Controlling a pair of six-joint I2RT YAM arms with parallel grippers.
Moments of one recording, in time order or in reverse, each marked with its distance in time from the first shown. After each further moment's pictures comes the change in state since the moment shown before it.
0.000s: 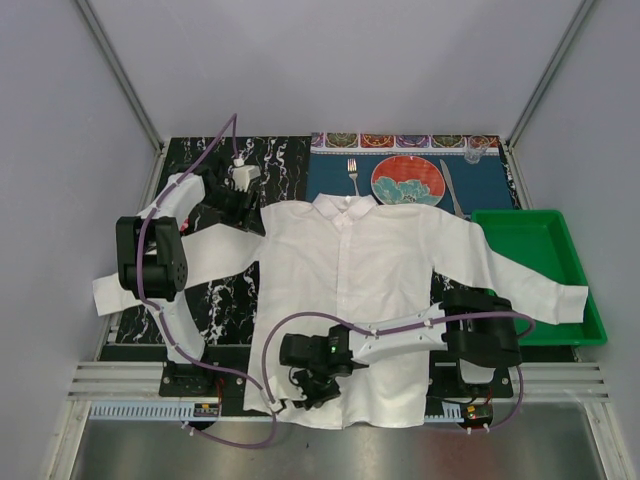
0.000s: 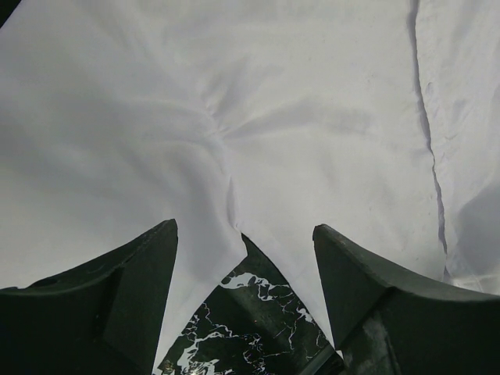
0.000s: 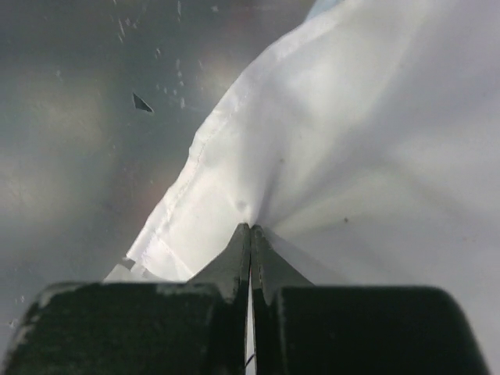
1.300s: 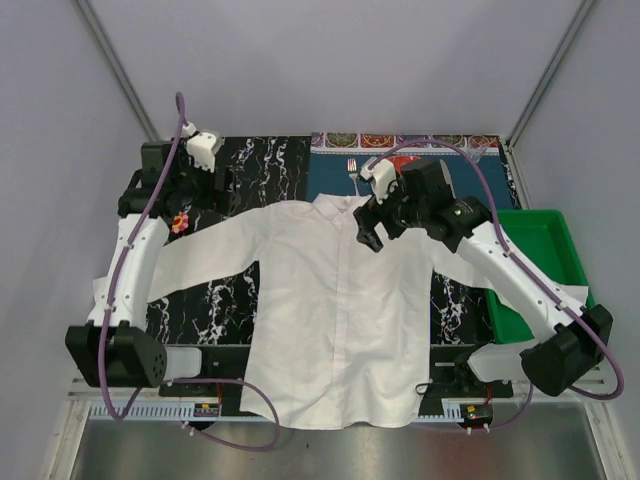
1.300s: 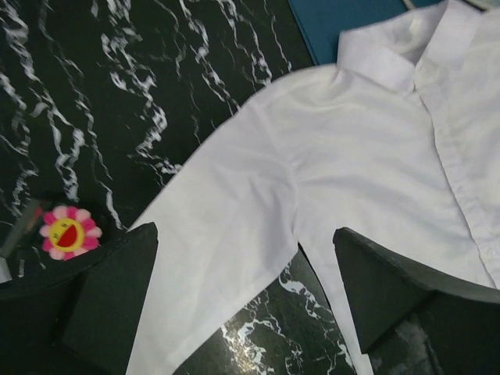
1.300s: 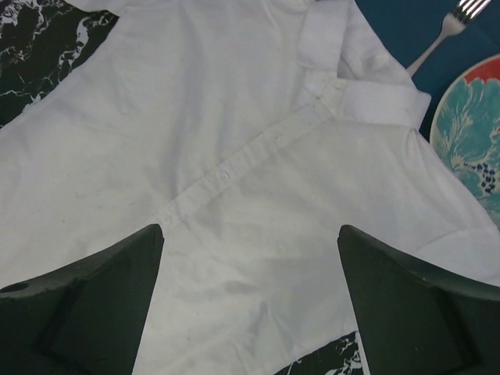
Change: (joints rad) left arm 0.011 -0.634 -0.143 0.222 -0.309 -0.117; right arm -0.933 -0.442 0.276 -0.229 0.251 0.245
